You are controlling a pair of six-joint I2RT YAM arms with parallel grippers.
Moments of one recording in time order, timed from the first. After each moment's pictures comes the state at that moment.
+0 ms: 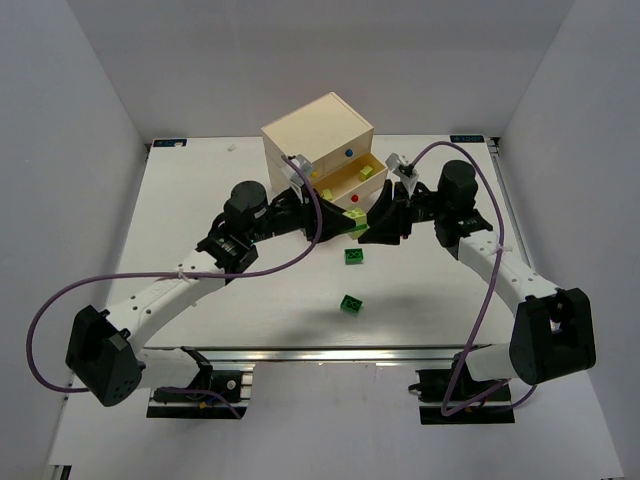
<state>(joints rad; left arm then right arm) -0.68 1.26 1.00 0.27 0.53 -0.45 0.32 1.36 0.95 0.39 -1.44 0.30</state>
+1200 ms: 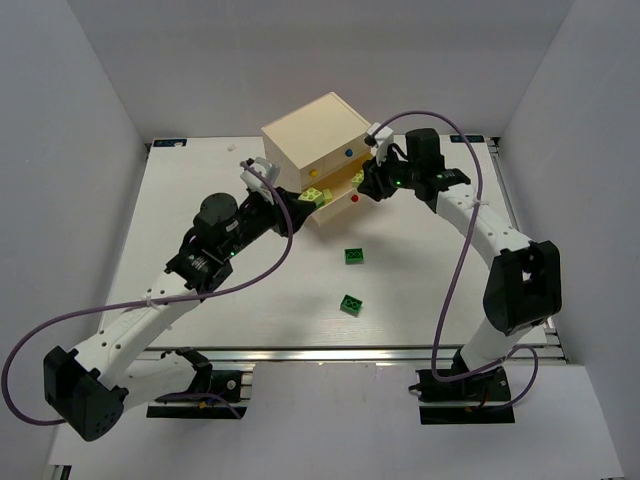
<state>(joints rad) -0.63 1.07 0.95 0.13 0.17 -0.24 0.36 1.66 1.40 -0.28 -0.52 -0.32</state>
